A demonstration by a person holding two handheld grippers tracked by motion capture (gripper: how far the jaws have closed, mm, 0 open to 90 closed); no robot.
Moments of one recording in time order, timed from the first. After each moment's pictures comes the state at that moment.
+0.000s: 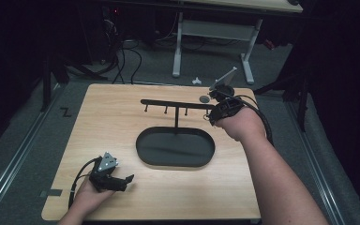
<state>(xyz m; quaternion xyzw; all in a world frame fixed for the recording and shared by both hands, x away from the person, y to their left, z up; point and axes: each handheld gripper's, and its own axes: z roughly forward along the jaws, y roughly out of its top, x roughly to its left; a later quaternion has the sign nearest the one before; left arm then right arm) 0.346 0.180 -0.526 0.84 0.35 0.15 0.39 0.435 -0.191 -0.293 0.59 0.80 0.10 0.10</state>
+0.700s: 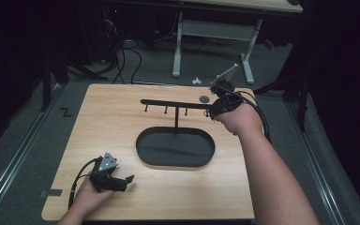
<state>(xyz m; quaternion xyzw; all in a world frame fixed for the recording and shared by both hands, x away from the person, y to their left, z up) 0.347 0.180 -0.527 0.84 0.35 0.15 0.38 0.455 -0.196 -0.300 0.60 0.79 0.12 0.11</state>
